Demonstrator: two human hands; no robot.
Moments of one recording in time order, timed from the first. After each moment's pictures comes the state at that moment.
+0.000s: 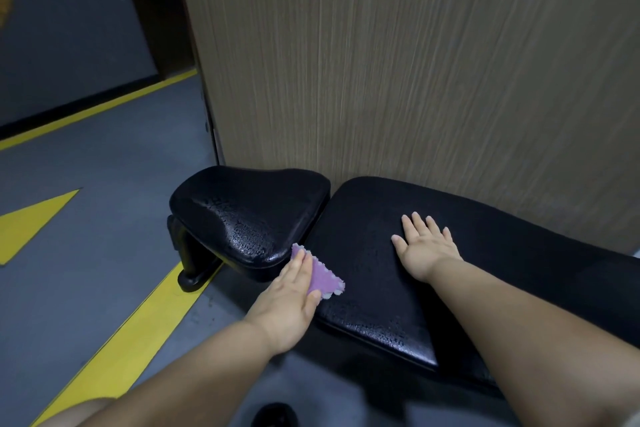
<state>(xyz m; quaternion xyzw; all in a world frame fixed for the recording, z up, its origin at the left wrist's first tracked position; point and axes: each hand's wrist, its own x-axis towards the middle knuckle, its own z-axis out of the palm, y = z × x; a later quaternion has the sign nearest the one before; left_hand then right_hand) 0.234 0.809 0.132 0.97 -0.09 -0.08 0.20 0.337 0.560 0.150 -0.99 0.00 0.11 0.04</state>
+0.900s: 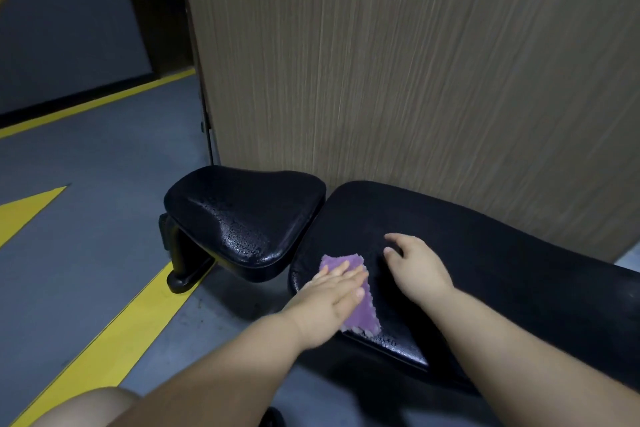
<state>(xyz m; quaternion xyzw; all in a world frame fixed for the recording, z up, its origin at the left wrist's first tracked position) 0.237 0.763 0.142 0.92 -0.22 -0.09 0.30 0.281 0.582 0.179 -0.96 0.01 0.01 0.28</state>
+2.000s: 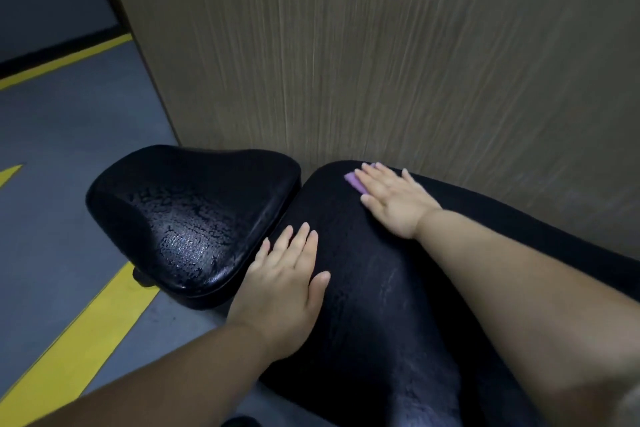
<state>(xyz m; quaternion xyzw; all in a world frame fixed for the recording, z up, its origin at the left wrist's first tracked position) 0.303 0.754 0.126 0.99 -0.11 0.03 0.11 0.452 0.548 0.154 -0.97 -0.22 0.07 0.02</state>
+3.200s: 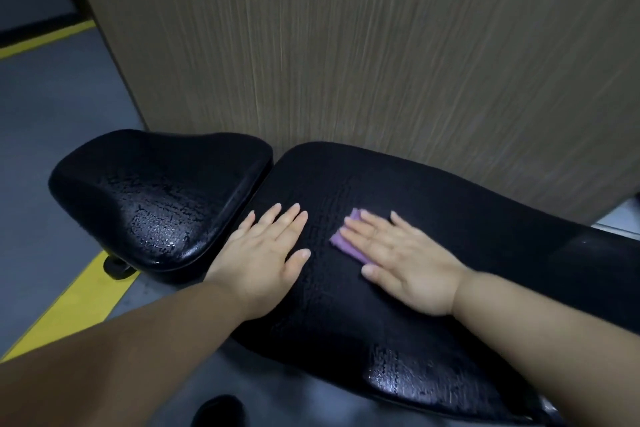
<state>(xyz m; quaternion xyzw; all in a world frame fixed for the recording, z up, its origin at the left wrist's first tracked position) 0.303 0.753 0.135 0.98 -0.17 -0.01 0.07 0.318 0.496 0.153 -0.93 -0.35 0.08 0.02</state>
